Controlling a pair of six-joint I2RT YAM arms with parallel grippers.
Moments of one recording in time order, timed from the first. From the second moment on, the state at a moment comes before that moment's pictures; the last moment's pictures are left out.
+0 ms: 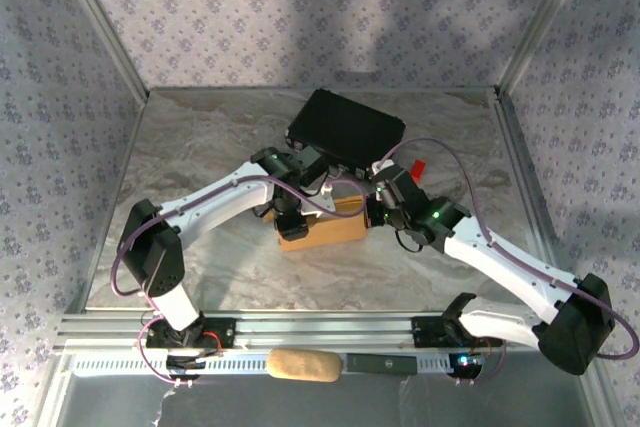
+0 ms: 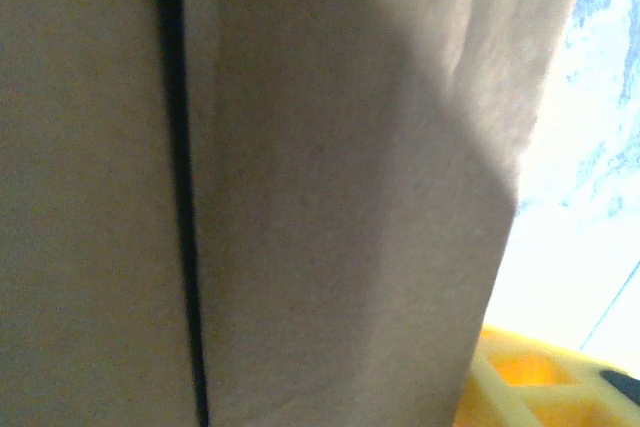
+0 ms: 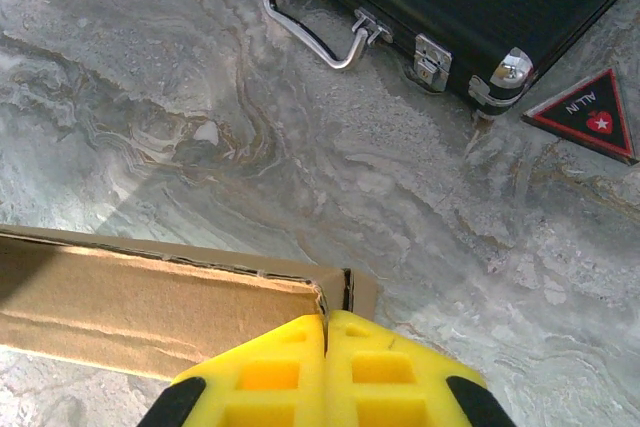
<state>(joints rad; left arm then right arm) -0.85 1.67 1.43 -1.20 -0.01 0.46 0.76 1.11 0.89 -0.59 0.17 0.43</state>
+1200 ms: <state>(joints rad) -0.60 1.16 1.08 -1.01 0.11 -0.17 0.77 1.12 0.89 -0.58 0.17 0.43</state>
